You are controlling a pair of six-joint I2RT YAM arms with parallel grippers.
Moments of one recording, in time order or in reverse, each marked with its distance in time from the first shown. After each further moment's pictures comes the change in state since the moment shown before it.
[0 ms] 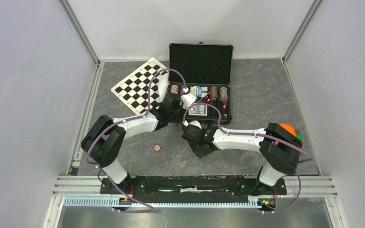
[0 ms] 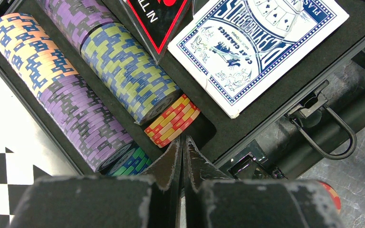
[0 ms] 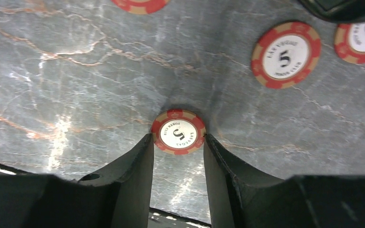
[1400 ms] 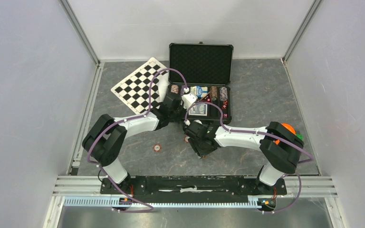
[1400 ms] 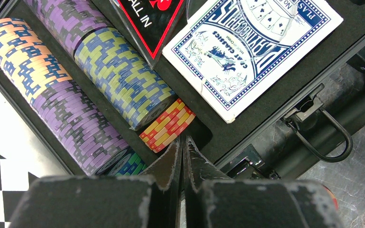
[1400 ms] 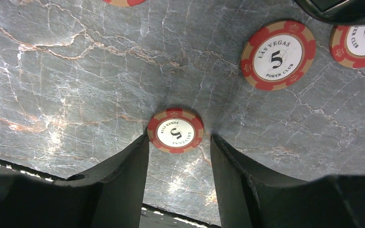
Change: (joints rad) left arm 0.000 0.015 0.011 0.000 0.018 0.000; right arm -0.051 -0.004 -0.011 -0.023 -0.062 -0.071
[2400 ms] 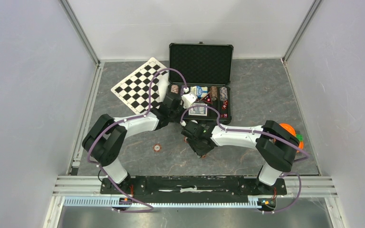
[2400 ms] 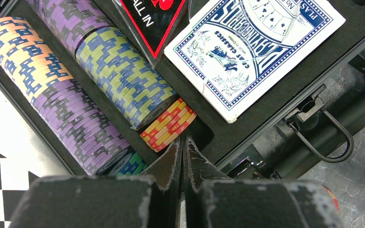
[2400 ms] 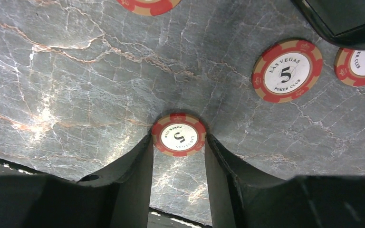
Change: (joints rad) left arm 0.001 0.000 0.000 0.000 -0.001 0.000; right arm 0.008 0.044 0.053 -0.025 0.011 -0.061
